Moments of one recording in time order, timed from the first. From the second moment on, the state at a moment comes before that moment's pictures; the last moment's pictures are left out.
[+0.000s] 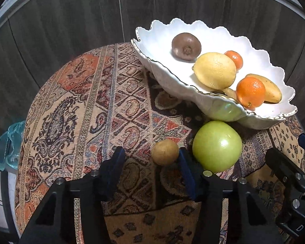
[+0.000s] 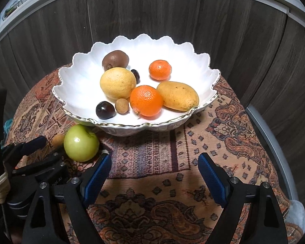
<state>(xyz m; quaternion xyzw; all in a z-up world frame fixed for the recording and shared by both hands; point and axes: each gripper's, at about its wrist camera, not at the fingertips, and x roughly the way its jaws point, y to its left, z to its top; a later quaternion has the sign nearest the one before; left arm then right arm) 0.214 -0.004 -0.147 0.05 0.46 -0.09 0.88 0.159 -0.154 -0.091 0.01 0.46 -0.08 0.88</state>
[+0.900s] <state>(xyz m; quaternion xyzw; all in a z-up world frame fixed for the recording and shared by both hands) 0.215 0.027 -0.125 0.01 0.44 -0.10 0.89 0.154 -0.135 -0.079 -0.01 0.44 -0.05 0.90</state>
